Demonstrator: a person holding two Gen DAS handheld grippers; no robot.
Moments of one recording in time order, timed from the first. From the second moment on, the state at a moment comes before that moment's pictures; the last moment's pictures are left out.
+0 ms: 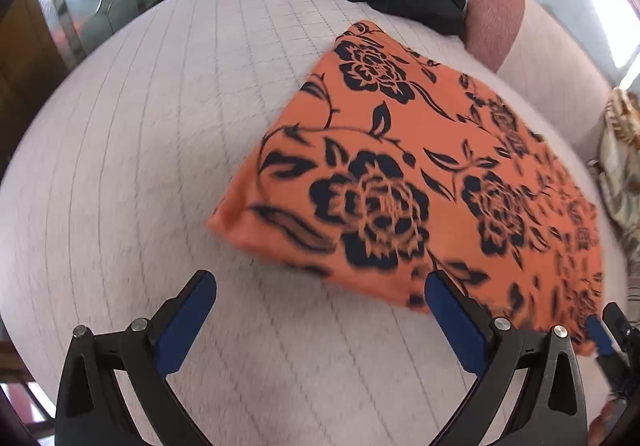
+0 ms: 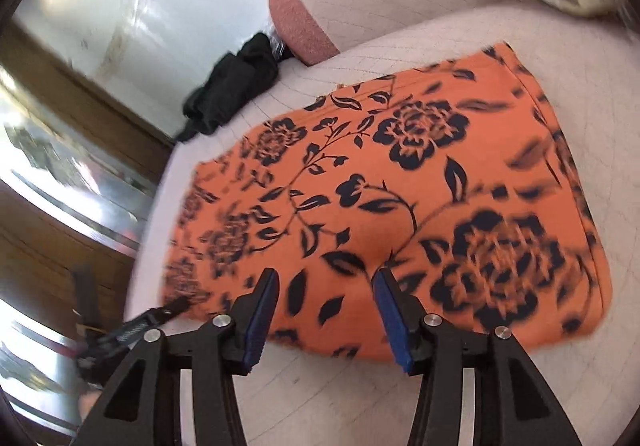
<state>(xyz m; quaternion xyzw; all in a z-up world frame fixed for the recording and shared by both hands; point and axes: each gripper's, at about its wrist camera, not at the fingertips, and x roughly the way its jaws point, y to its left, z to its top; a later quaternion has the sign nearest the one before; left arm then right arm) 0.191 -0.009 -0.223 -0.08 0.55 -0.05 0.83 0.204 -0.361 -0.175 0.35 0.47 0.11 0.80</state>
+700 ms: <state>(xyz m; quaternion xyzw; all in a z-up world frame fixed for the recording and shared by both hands) 0.208 0.042 -0.240 -0.35 0.49 -0.12 0.79 0.149 -0.424 -0.245 0.62 0.41 0.00 0.67</state>
